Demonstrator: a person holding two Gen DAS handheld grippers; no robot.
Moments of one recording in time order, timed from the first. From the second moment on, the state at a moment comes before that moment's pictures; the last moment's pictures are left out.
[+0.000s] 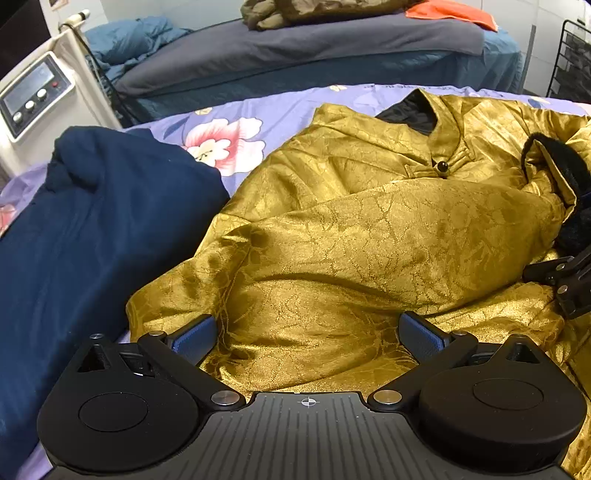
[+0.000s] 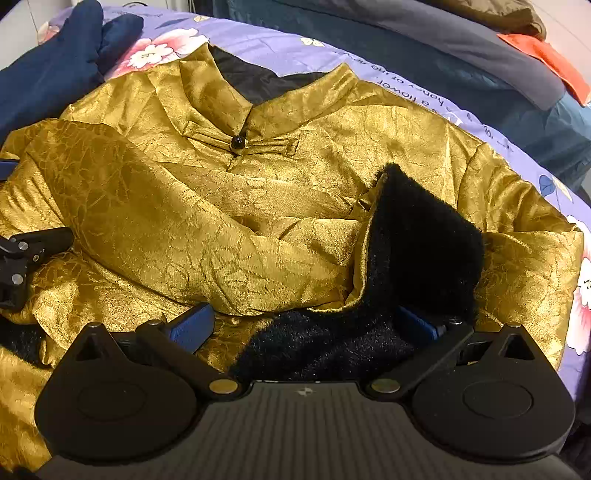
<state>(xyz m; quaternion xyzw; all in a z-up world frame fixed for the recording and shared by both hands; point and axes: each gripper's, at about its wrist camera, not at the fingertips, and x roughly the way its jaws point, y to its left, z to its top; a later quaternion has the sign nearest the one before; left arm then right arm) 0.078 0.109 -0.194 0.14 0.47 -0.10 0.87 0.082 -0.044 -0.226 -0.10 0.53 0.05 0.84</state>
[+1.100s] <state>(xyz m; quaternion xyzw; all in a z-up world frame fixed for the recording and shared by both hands) -0.104 0.193 -0.156 0.01 0.54 -0.09 0.84 -0.071 -0.144 -0.163 0.02 0.51 0.07 0.86</state>
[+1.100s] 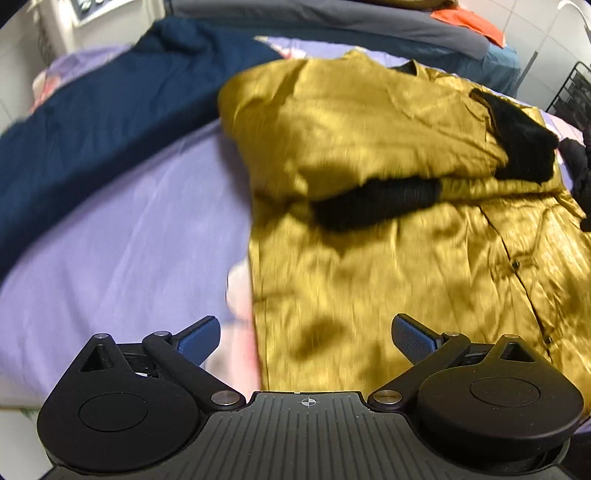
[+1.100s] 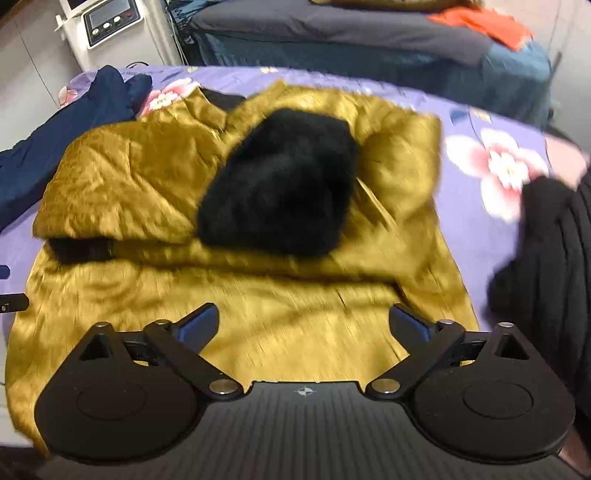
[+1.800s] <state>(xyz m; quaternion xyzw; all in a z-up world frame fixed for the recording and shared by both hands) -0.175 0.206 -0.198 -0.07 0.60 -0.14 0.78 -0.191 -0.282 -0.205 0.18 0.60 0.05 0.78</state>
